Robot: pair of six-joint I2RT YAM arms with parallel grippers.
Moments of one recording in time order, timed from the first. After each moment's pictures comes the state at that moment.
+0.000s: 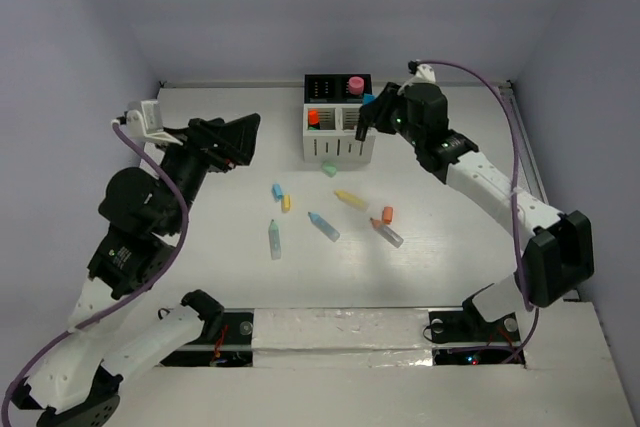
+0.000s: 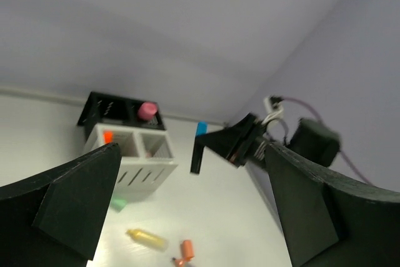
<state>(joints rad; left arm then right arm) -0.61 0.73 1.19 -0.22 -0.24 -0.54 0.48 1.47 1.25 -0.03 0.10 0.59</state>
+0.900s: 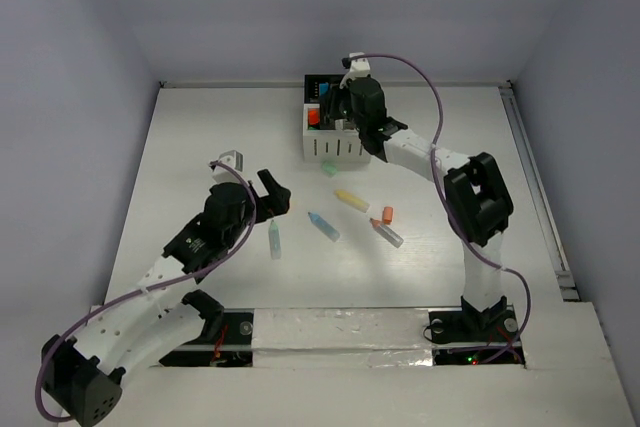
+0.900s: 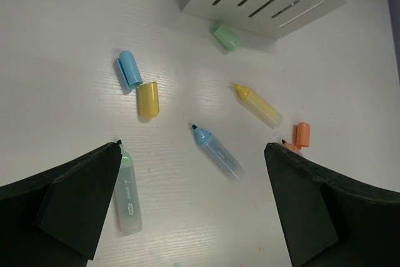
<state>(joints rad) -0.61 0.76 0.59 -0.27 -0.27 -0.70 0.57 2.03 1.59 0.28 0.11 0.29</state>
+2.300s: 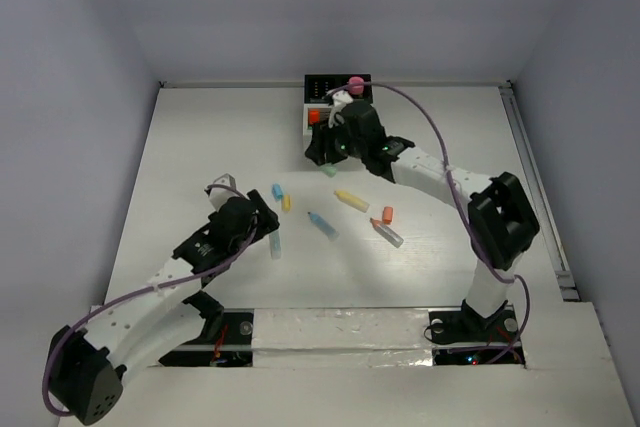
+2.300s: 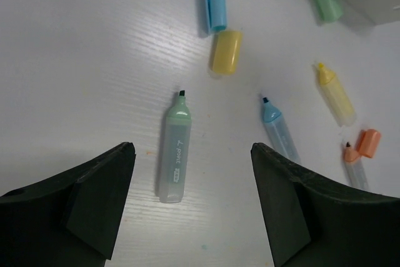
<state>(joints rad) -0.61 0.81 0.45 -0.38 -0.36 -0.93 0.66 1.80 1.39 -0.01 -0.16 0.32</state>
